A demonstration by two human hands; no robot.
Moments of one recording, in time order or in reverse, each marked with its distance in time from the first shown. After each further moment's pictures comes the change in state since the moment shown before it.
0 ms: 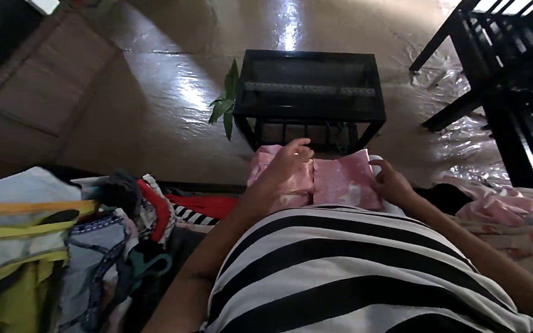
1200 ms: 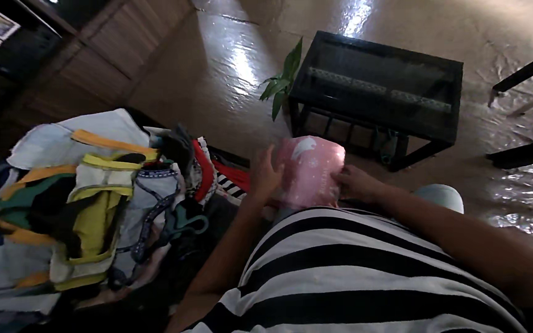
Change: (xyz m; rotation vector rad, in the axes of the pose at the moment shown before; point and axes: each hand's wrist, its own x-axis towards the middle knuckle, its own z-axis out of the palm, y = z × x) left_hand -0.057 -0.102 -0.100 0.495 0.593 -0.294; right_hand 0.082 -0.132 0.114 0.534 -0.599 0.128
